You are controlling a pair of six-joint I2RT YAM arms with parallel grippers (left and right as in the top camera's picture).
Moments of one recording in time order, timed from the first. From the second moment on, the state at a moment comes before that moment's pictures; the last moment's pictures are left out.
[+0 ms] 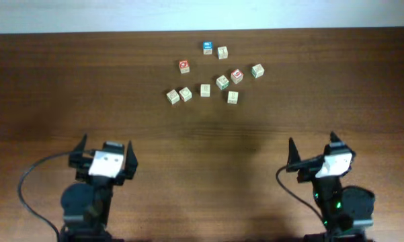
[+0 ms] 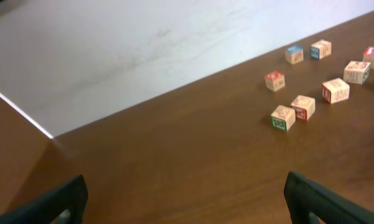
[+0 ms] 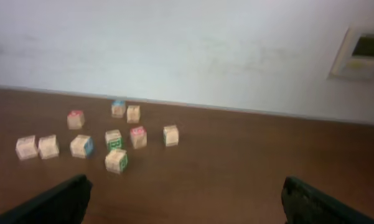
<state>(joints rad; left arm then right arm) -0.01 0.40 0.37 -0.18 -0.02 0.38 0.02 0.29 0.28 -0.08 -0.08 -0.05</state>
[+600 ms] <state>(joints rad) -0.01 1.18 1.16 -0.78 0.32 0.38 0.02 1.14 1.08 -0.56 -0.32 -0.05</state>
